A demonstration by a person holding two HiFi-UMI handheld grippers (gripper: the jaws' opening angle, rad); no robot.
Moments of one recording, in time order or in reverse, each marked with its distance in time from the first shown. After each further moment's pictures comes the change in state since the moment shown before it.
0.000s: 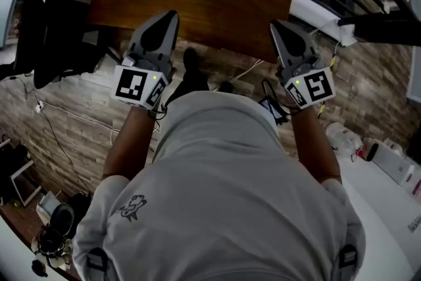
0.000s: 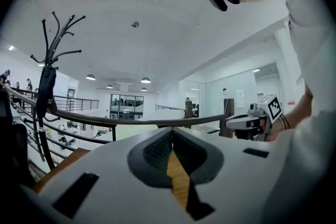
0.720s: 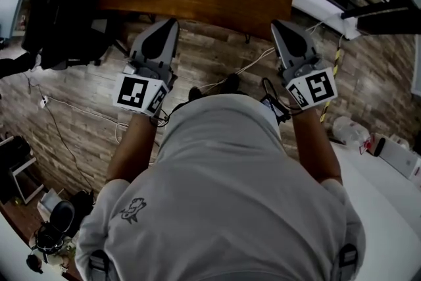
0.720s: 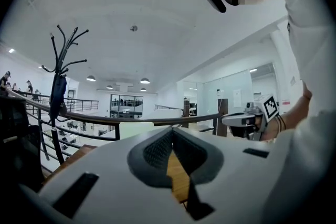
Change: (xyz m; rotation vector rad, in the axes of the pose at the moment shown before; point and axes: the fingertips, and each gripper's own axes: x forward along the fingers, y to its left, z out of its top) left arm -0.113 -0.039 -0.001 0.010 0.004 0.004; right arm -0.051 0.093 0.013 -0.001 -0.041 0.006
